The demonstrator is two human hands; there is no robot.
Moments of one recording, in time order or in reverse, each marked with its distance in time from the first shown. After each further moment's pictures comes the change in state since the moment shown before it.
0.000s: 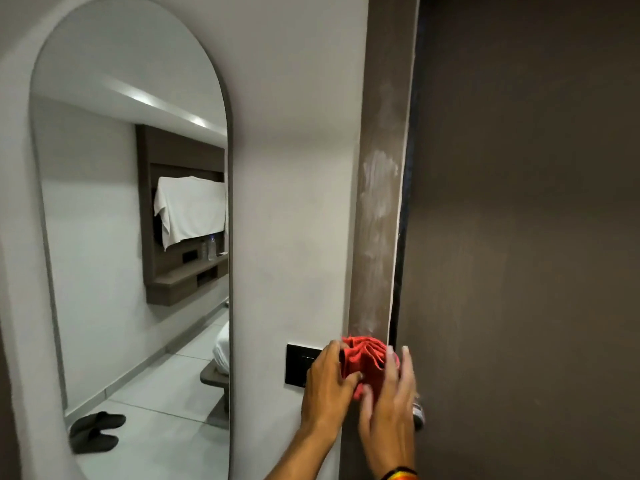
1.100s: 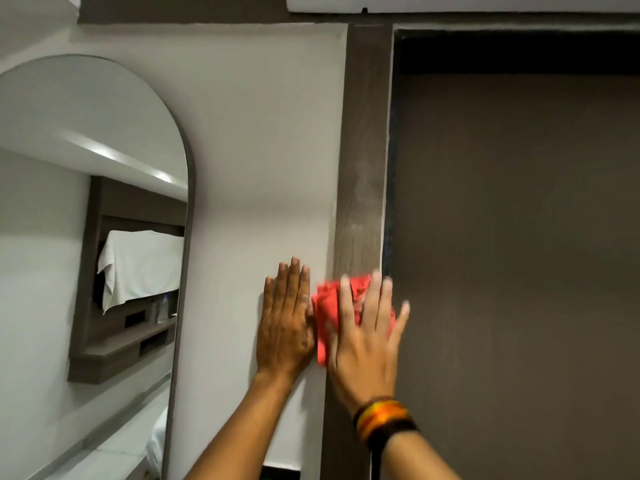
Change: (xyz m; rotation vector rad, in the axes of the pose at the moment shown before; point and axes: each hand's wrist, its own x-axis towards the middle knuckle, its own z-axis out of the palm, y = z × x) left_hand 0.205 0.077 -0.062 0.623 0.550 0.594; right_hand 0.225 -0.099 -0.029 -0.425 0.239 -0.352
